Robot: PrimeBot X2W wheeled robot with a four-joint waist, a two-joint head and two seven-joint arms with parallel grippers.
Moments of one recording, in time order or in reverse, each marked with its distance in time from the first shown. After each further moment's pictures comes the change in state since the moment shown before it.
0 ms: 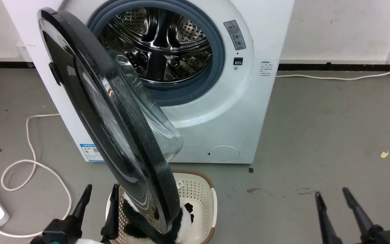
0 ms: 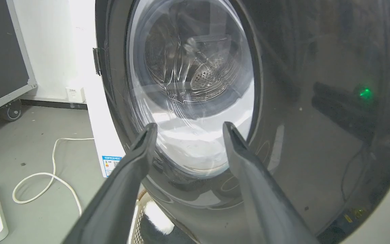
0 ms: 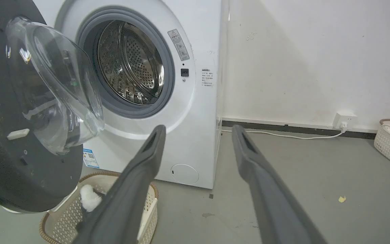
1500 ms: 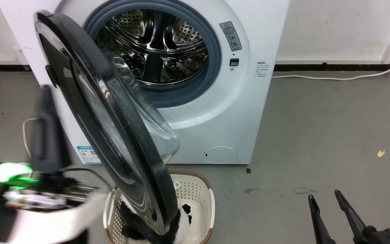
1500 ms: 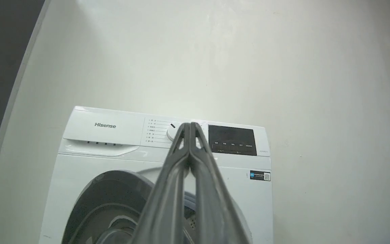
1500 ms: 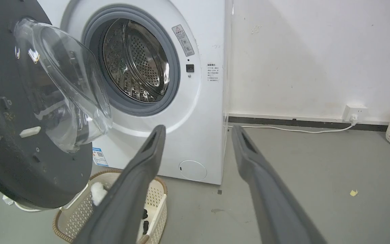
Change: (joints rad) left arm -0.191 -0.051 0.049 -0.548 -0.026 0.000 -0.001; right arm -0.001 0.000 0.037 0.028 0.032 0.000 0.000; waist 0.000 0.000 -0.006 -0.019
